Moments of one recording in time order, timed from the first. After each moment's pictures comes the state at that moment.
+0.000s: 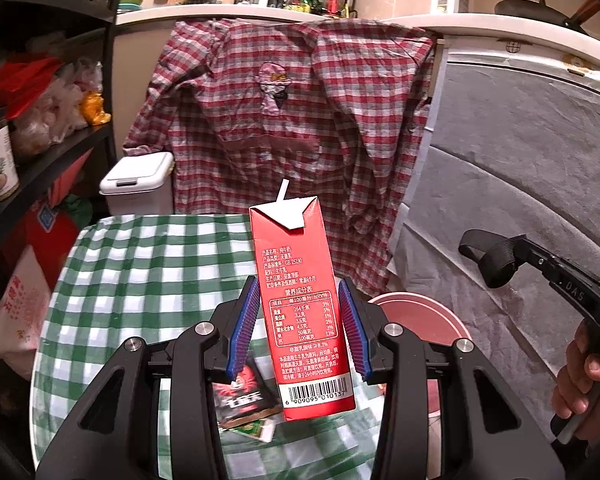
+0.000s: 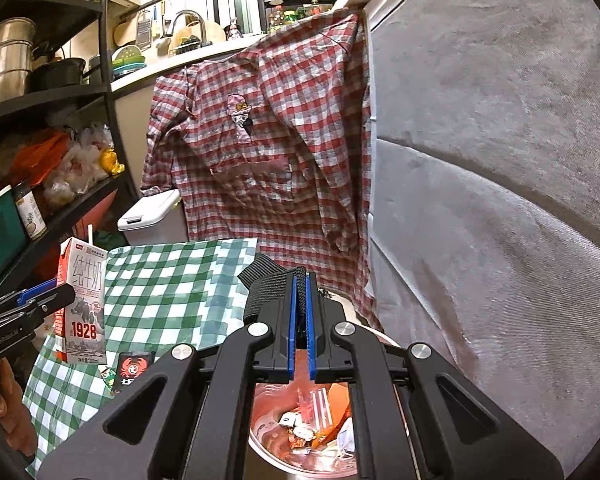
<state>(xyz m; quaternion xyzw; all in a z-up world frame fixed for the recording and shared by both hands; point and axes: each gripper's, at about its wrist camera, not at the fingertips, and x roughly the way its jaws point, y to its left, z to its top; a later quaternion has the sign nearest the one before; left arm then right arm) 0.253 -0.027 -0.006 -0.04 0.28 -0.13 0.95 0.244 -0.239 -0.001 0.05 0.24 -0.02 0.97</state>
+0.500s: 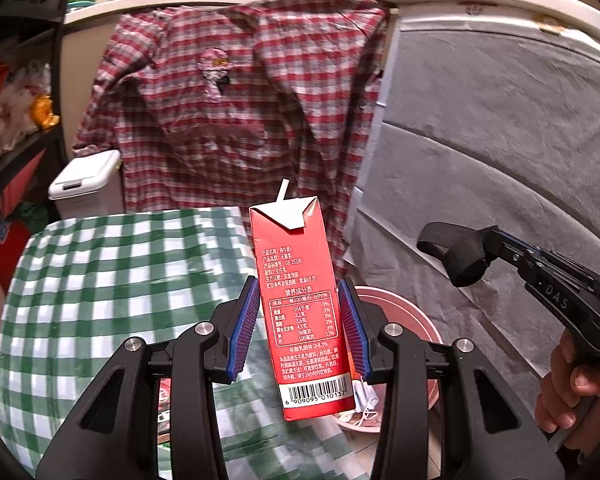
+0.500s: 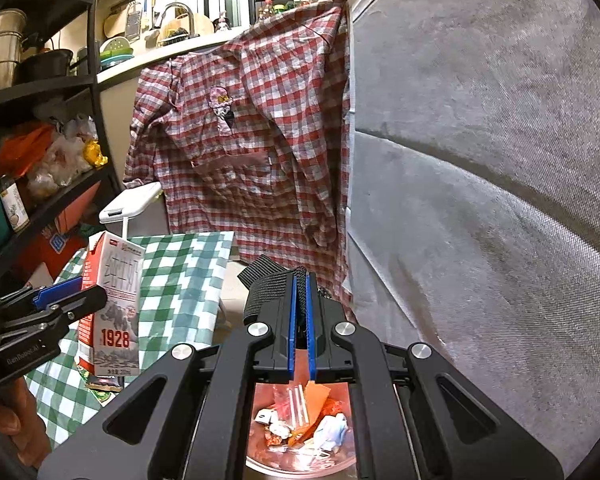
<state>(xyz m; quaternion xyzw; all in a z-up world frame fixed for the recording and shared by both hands) 0.272 -0.096 -0.023 -0.02 0.30 -0.20 0.93 0.250 -0.259 -0.010 0.03 0.26 -0.04 0.97</state>
